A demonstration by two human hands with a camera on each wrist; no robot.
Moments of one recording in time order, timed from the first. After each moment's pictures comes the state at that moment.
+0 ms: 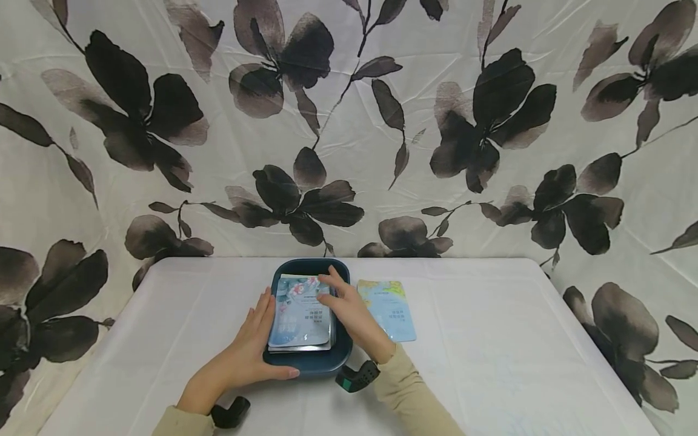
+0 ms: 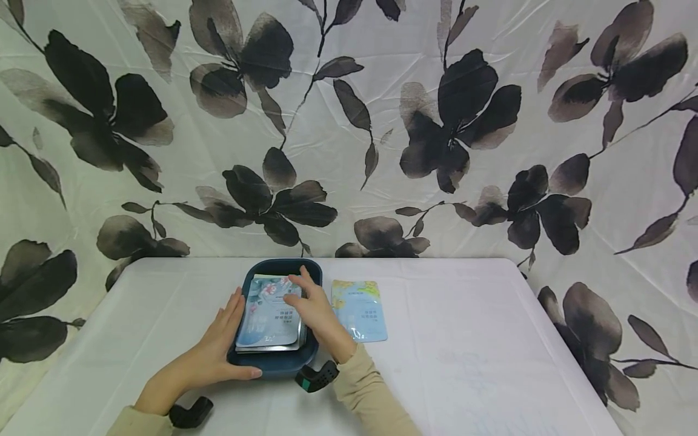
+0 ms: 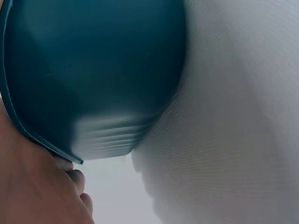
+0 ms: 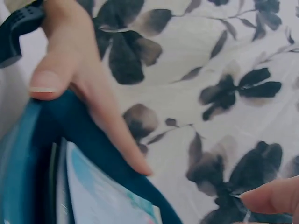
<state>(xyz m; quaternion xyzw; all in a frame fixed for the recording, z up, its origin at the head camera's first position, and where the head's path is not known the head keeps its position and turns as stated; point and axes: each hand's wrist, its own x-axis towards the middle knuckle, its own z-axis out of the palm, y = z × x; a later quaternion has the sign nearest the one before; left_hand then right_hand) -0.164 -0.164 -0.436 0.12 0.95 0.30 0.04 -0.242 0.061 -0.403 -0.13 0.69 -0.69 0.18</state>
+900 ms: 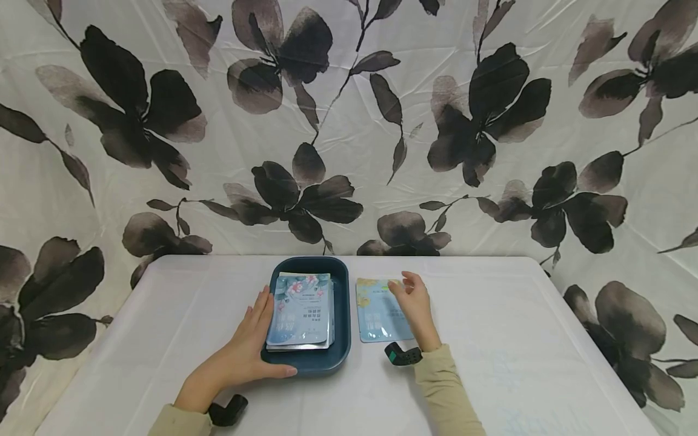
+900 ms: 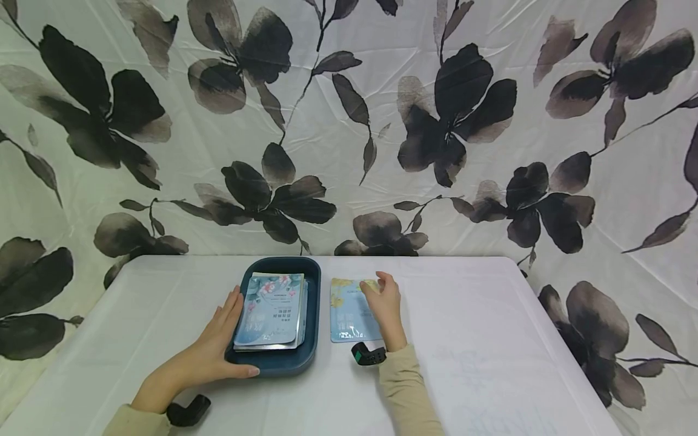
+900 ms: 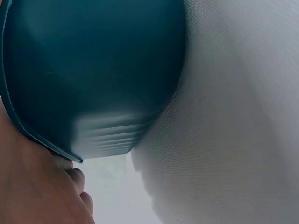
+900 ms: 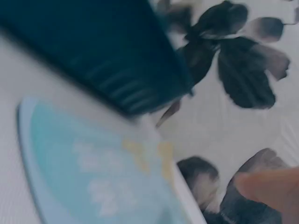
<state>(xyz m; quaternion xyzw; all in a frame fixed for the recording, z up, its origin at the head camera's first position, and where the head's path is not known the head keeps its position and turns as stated) -0.160 -0.172 -0.437 0.13 0.94 0.30 0.05 -0.271 0.158 -0.456 0.08 0.80 -0.59 -0.03</state>
